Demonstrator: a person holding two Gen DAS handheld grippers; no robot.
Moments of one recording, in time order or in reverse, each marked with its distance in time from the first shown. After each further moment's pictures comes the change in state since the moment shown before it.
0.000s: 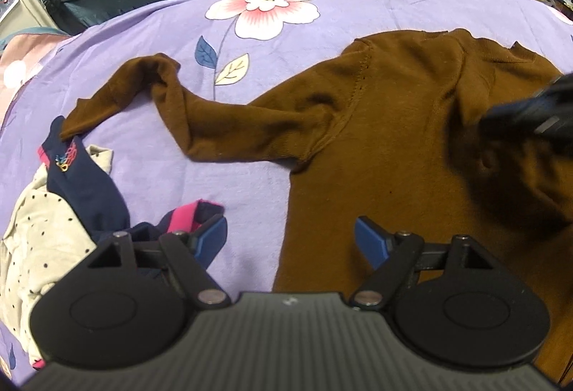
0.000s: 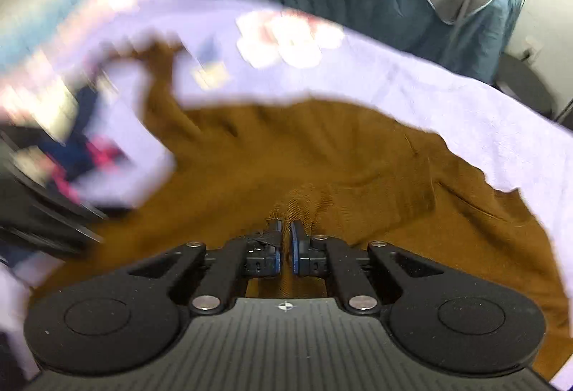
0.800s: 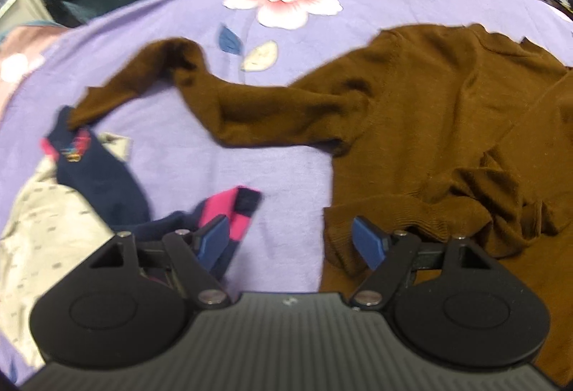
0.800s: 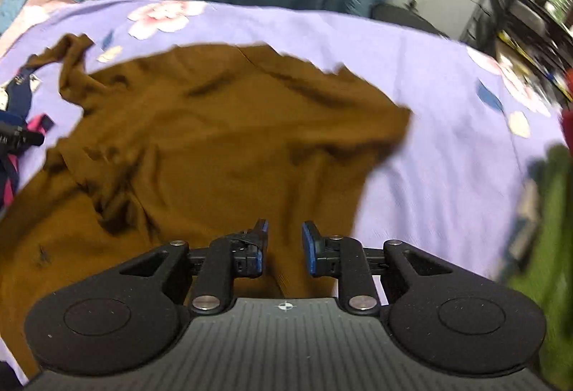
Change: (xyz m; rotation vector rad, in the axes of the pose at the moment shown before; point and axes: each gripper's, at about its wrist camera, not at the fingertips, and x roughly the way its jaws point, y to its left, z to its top) left arm 0.018 0.038 -0.014 0.020 -0.002 -0.056; right arm -0.084 -0.056 -0.103 0.163 0.053 -0.378
